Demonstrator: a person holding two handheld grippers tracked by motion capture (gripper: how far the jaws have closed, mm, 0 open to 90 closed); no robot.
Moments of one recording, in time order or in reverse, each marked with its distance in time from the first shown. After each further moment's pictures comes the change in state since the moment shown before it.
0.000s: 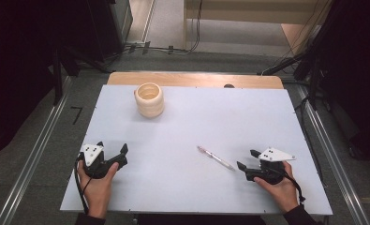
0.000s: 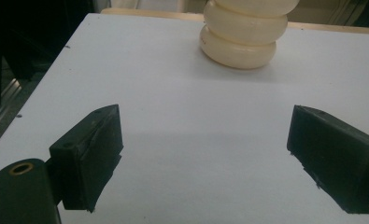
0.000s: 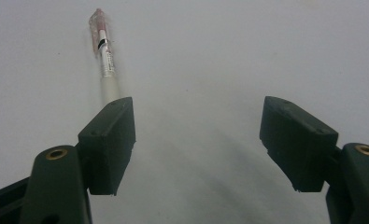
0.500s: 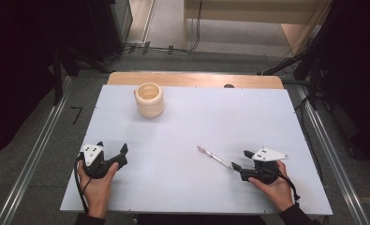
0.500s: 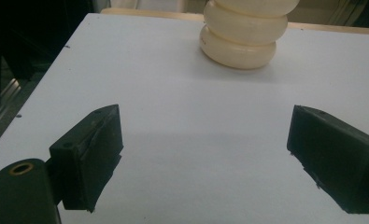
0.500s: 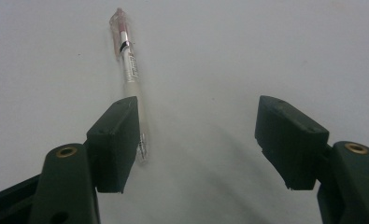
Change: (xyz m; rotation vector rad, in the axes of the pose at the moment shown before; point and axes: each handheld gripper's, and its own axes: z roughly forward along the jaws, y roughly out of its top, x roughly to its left) left arm 0.000 0.000 0.001 -0.001 -0.003 -0.003; right arm 0.011 0.006 0.009 0.019 0.036 -0.023
